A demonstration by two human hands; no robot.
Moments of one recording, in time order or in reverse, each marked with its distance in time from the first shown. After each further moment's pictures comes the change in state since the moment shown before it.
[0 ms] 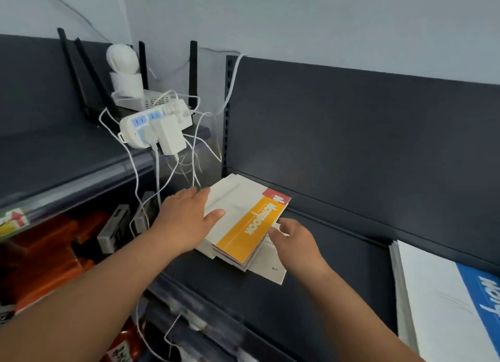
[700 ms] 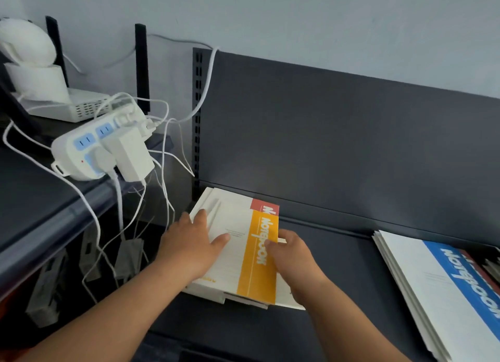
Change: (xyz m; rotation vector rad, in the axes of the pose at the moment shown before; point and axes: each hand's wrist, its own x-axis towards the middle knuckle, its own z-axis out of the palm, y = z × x) left_hand 0.070 -0.021 0.028 -0.172 -0.164 0.134; right_hand 0.037 -0.027 0.051 0.296 0.214 0.378
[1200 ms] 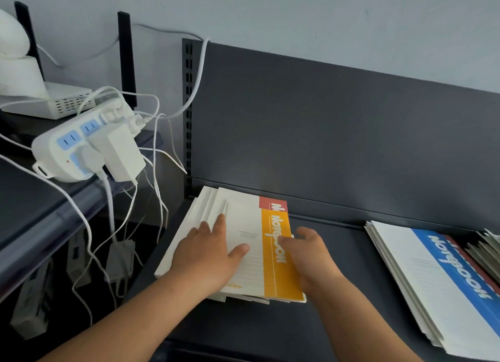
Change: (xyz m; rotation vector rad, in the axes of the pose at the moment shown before) left_hand -0.016 0.018 0.006 0.010 -0.065 0.158; right_hand 0.002 0.006 -0.014 0.154 0.168 0.101
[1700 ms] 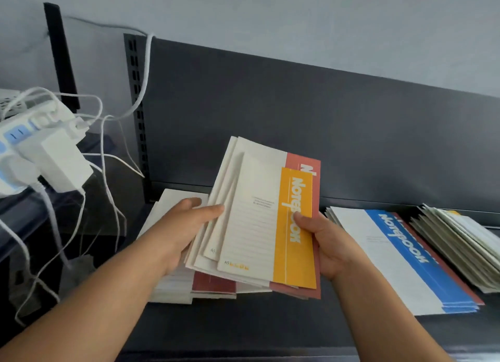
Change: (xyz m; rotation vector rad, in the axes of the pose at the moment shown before) left_hand 0.014 0.026 -0.036 -1.166 -0.265 -0.180; right_hand -0.010 -0.007 -0.086 0.537 -0.214 -0.035
